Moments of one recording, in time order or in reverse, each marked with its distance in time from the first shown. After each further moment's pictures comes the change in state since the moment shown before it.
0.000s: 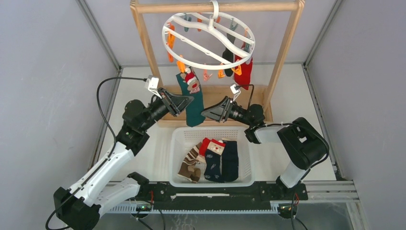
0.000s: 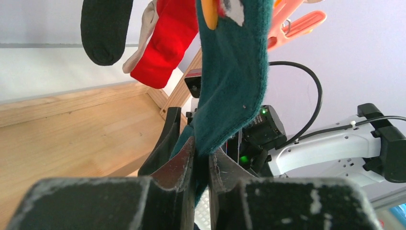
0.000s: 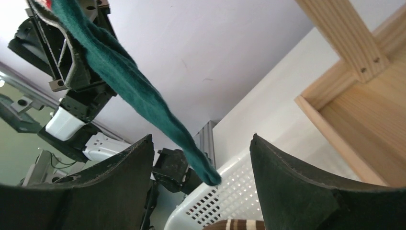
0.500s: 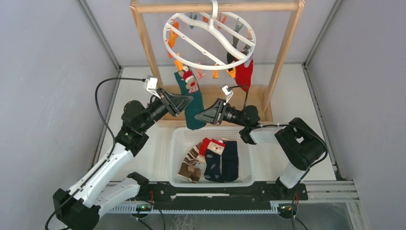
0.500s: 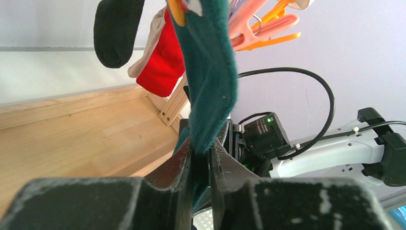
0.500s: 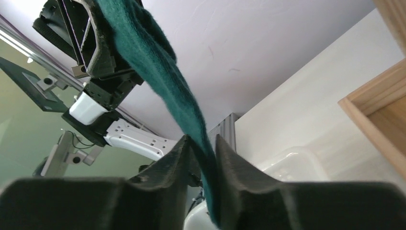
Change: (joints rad) left arm 0.000 -0.007 -0.002 0.015 -0.009 -0.013; right arm 0.102 0.018 0.066 0.034 -0.019 0.027
